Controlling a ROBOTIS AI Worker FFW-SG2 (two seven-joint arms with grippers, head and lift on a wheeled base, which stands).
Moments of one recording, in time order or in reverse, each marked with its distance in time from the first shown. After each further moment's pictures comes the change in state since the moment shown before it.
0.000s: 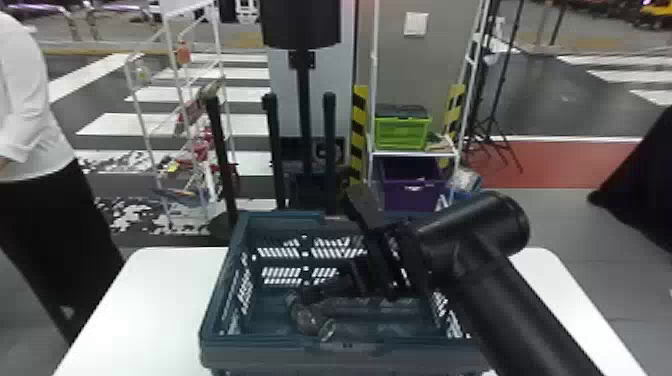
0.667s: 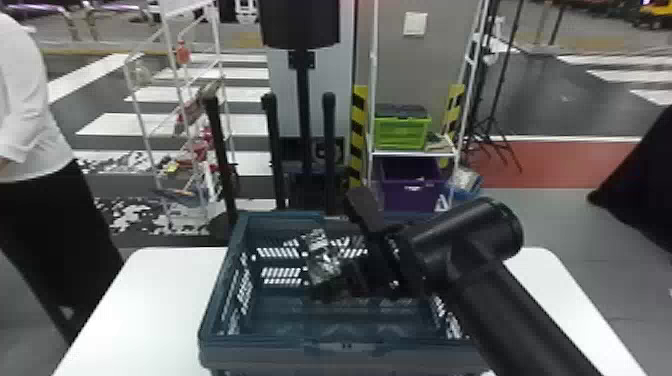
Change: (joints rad) left arm -0.007 0.001 -0.002 0.005 -0.001 0.004 0.003; right arm -0.028 0.000 0.023 0.123 0.033 -0.132 0.004
